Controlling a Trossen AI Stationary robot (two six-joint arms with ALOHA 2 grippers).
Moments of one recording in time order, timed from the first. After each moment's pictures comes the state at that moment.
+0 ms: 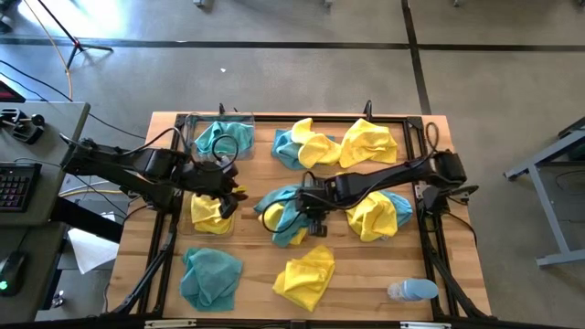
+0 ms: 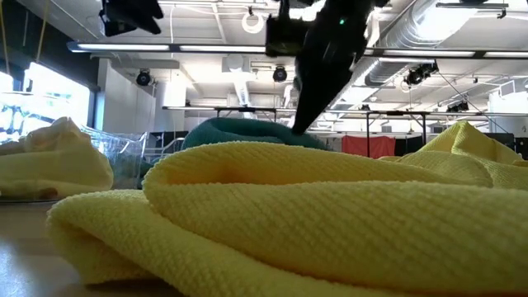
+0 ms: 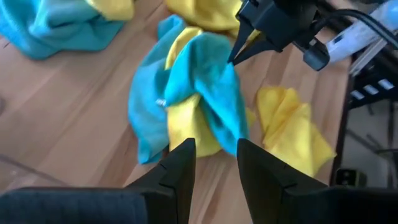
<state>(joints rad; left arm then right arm) -0.19 1.08 1.08 -0.82 -0.20 -0.70 0.13 1.83 1.41 -0.74 0.07 0.15</state>
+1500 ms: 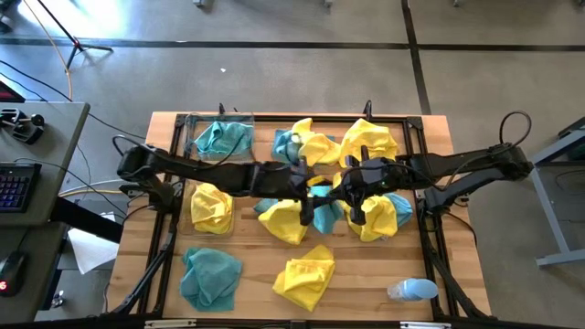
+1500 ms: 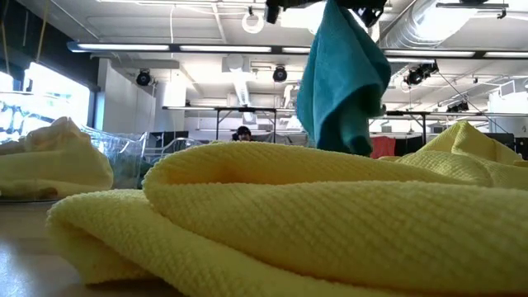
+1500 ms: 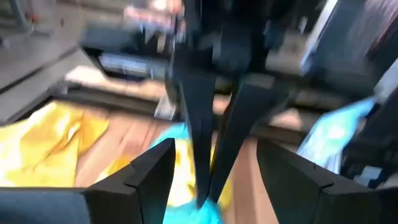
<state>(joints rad) -0.12 1.72 1.42 0.00 -0.19 -0.21 0.15 1.22 1.11 -0.49 0.07 0.09</state>
